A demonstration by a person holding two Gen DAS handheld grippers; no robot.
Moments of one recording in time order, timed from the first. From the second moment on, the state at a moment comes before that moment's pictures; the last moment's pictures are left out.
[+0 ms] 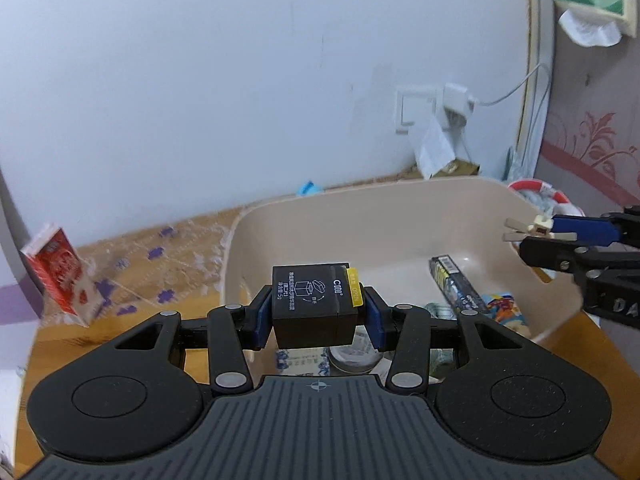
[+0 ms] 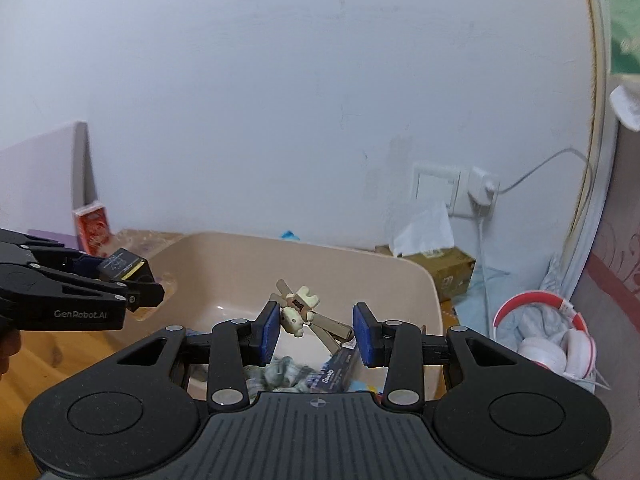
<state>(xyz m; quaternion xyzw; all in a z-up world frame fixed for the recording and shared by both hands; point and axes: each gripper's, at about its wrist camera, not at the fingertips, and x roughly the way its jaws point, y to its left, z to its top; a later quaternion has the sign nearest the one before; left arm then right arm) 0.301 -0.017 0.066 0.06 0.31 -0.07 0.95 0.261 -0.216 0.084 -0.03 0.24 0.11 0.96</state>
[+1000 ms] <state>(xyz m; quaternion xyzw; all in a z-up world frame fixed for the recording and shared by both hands) 0.247 -0.034 0.096 0.07 0.33 -0.05 0.94 0.232 -0.213 0.106 -0.03 0.30 0.07 0.95</state>
